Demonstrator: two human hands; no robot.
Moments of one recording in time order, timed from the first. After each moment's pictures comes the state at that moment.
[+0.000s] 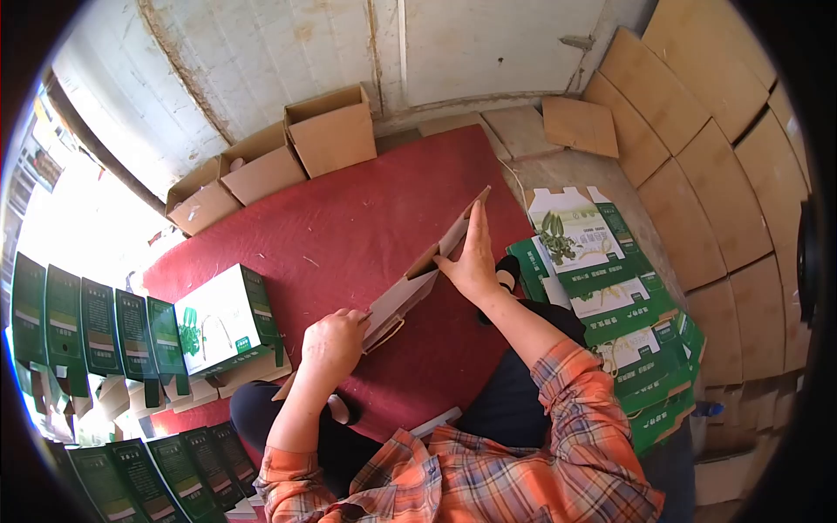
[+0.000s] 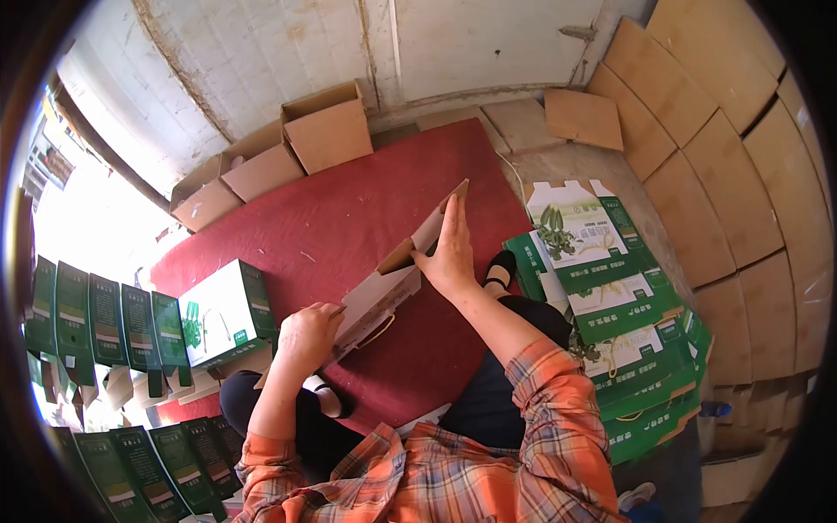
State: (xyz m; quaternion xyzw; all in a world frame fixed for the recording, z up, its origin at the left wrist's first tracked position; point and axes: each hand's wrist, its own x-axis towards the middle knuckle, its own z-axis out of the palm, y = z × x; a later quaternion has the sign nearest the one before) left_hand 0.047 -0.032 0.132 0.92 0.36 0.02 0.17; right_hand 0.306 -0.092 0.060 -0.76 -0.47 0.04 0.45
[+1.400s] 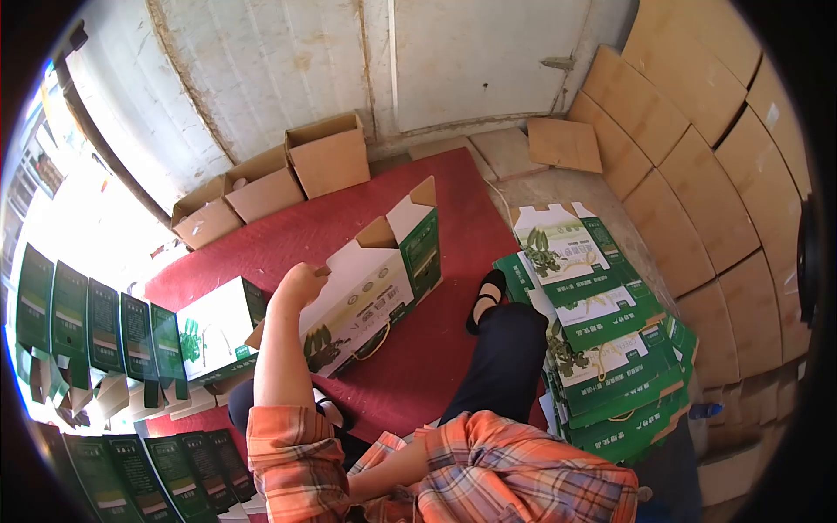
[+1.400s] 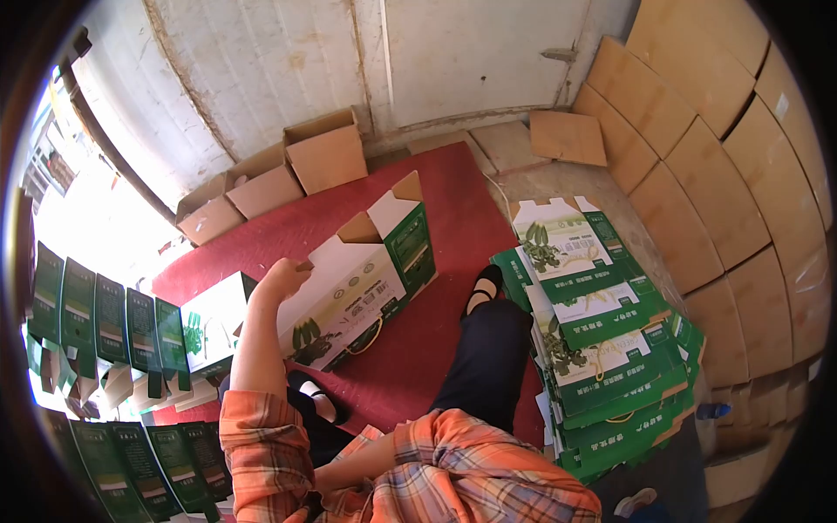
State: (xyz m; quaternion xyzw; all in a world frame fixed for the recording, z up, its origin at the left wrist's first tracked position) left_hand 0.062 0.078 0.123 0.82 0.48 -0.05 0.29; right_hand 0.158 -0.168 0.079 -0.53 -0.71 0.32 0.34
